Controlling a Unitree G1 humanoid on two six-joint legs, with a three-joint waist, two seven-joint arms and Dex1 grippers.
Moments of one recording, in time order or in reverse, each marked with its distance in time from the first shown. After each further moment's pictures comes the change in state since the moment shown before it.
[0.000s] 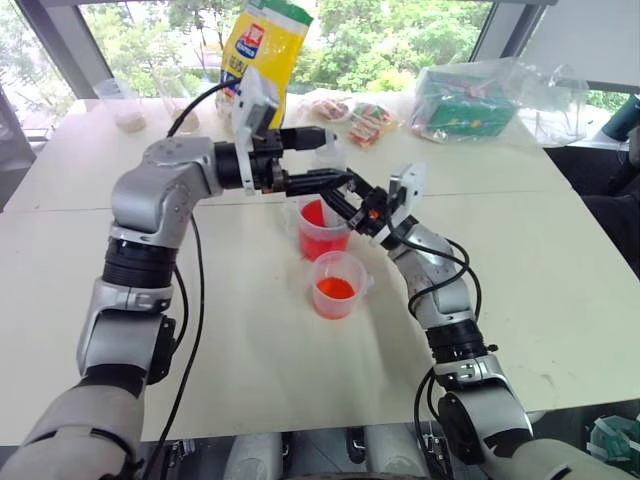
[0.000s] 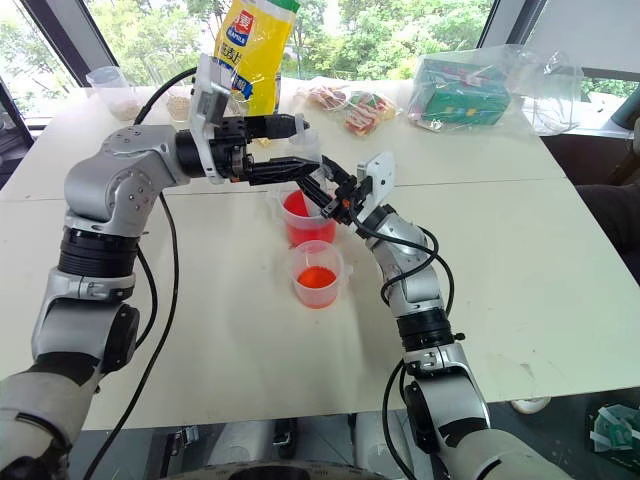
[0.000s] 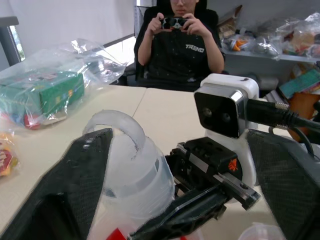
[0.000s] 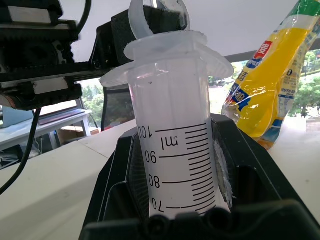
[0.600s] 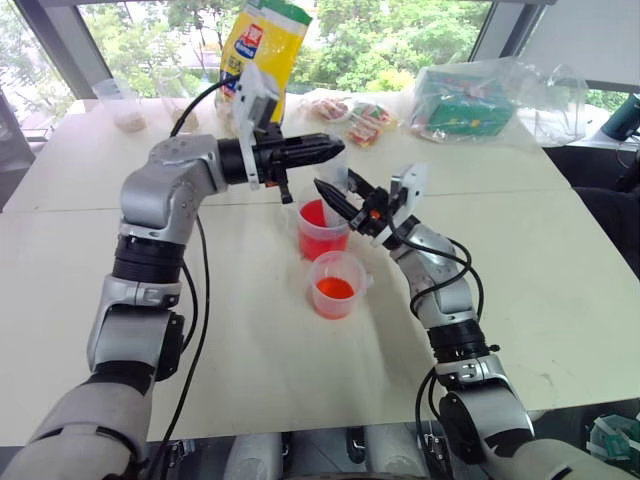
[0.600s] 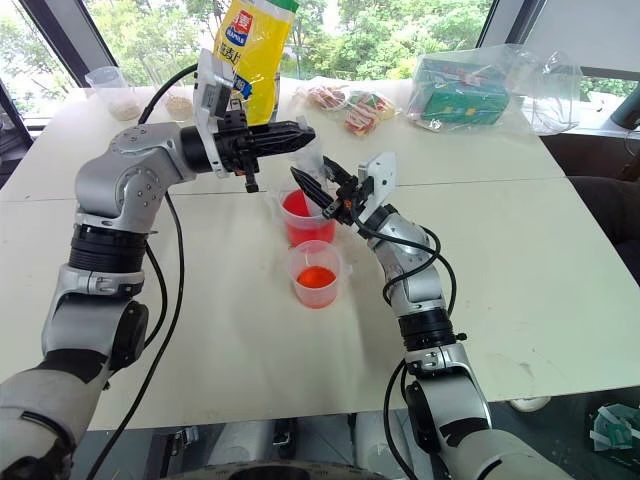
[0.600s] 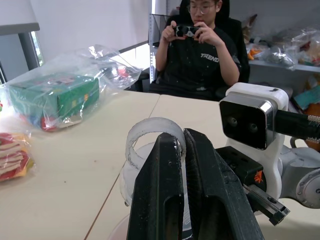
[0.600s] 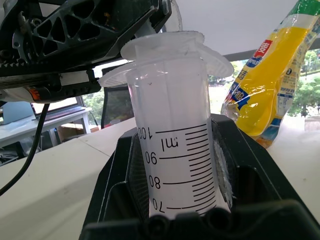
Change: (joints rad) left arm -0.018 -0.034 0.024 0.052 0.025 -0.024 0.030; right arm 0.001 -0.005 -0.002 -0.005 0.001 0.012 0.016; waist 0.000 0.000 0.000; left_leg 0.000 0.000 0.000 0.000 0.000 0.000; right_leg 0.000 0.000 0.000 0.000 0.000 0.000
